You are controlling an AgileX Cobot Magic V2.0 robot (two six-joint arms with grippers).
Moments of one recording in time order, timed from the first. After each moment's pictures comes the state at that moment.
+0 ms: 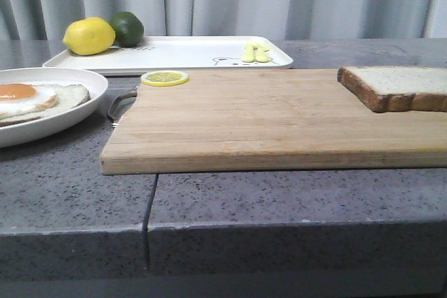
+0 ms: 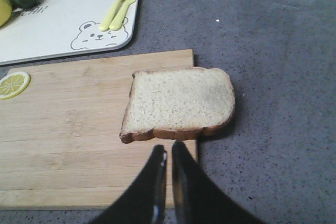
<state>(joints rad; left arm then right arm) 0.05 0.70 -0.78 -0.30 0.84 -0.01 0.10 0.53 -0.67 0.16 0.65 0.09</state>
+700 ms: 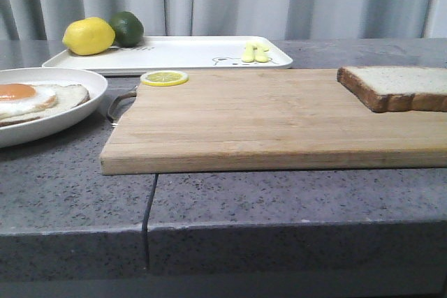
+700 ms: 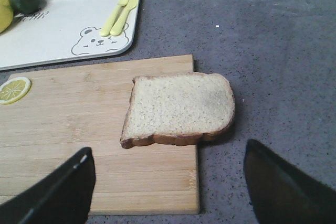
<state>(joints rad) 0.05 0.70 -0.78 -0.30 0.84 -0.01 0.10 0.53 -0.67 0.16 0.63 0.09</state>
